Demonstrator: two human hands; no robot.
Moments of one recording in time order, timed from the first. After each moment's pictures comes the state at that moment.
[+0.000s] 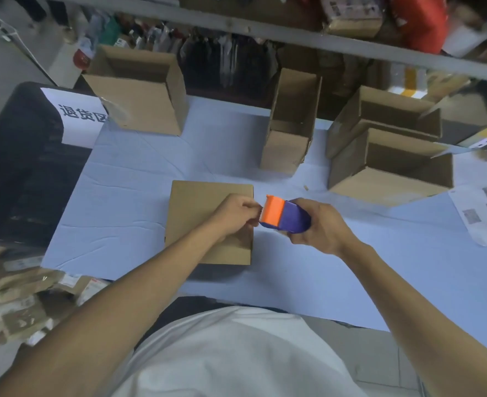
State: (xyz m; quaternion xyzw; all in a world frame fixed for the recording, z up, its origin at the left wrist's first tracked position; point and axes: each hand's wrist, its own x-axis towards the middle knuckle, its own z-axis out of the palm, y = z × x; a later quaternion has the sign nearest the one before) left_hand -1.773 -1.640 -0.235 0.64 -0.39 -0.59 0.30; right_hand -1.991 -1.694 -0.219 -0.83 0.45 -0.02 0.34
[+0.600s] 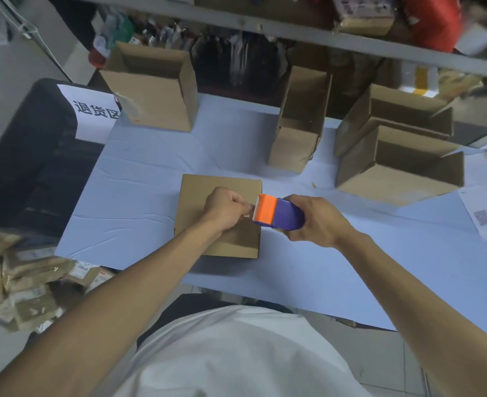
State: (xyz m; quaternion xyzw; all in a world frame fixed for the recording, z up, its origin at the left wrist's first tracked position) left_hand -1.750 -1.621 -0.230 0.76 -0.31 -0.49 0.29; right_hand -1.972 -1.691 -0.213 -0.86 0.39 0.04 0.31
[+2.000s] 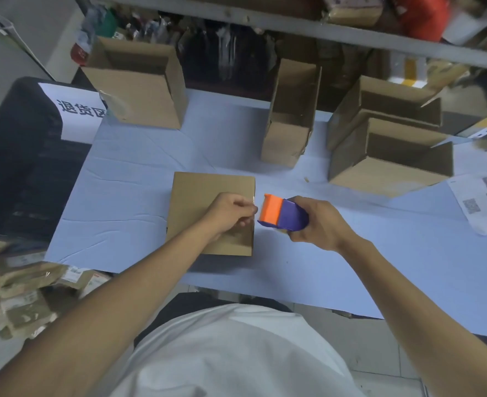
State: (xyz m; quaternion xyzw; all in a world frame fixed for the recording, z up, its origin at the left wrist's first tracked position) left_hand -1.763 -1.619 -0.245 0.66 -0.32 -0.60 0.32; right_hand -1.993 -1.682 -0.228 -0.83 0.44 0.00 0.34
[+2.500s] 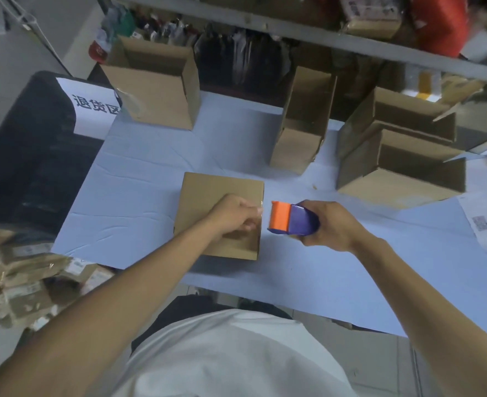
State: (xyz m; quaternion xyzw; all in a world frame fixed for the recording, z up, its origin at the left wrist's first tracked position) left_hand -1.755 -1.618 -0.227 0.68 -0.31 -0.60 0.28; right_hand -1.990 -1.698 -0.210 -0.85 0.41 0.05 0.33
